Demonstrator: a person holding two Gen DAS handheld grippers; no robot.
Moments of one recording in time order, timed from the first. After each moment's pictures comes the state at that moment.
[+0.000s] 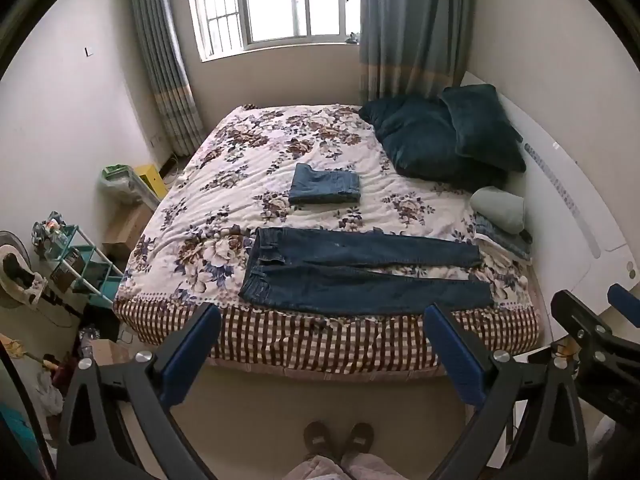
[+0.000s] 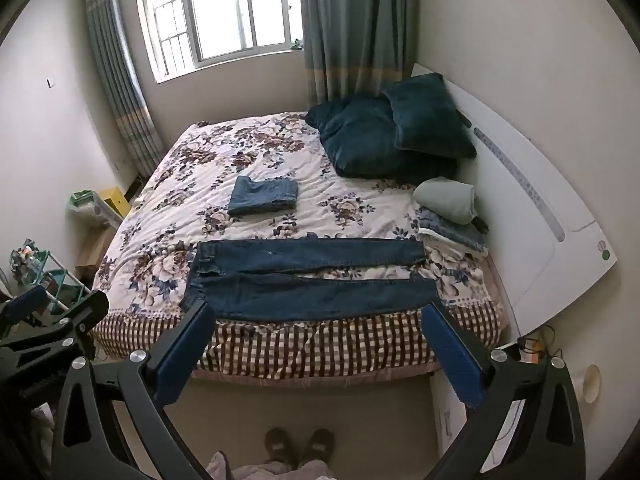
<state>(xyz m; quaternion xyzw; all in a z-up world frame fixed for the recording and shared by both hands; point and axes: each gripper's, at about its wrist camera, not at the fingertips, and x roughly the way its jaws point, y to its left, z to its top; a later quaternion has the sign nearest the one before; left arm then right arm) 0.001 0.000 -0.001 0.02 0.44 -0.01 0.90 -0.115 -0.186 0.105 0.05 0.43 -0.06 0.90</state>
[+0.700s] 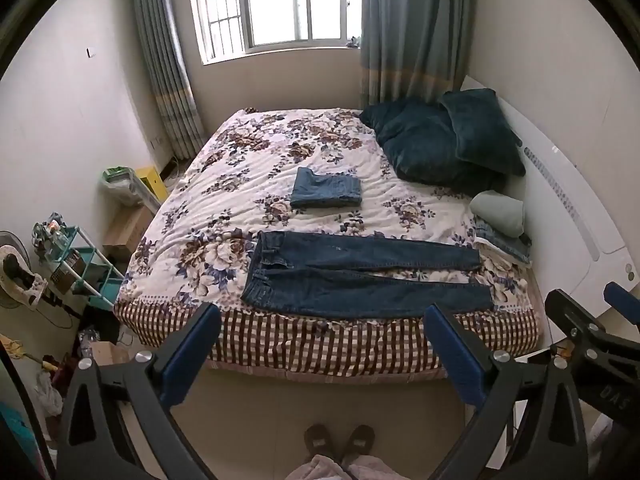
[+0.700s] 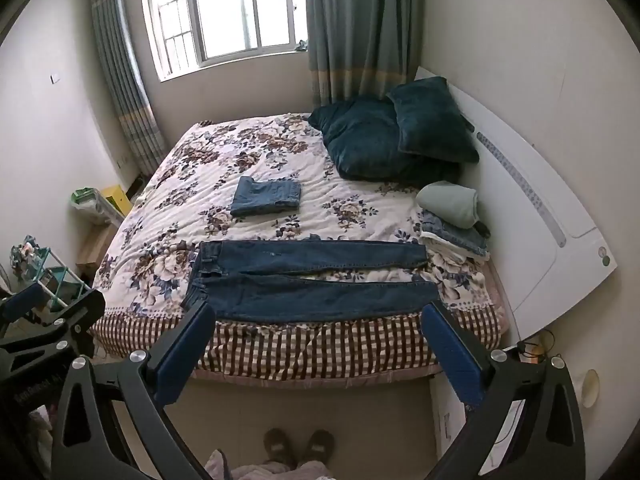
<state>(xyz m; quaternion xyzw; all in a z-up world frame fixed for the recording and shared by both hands) 0.000 0.001 -0.001 0.02 0.43 -0.01 0.90 -0.120 -0.172 0.107 0.05 0.42 -0.06 0.90</state>
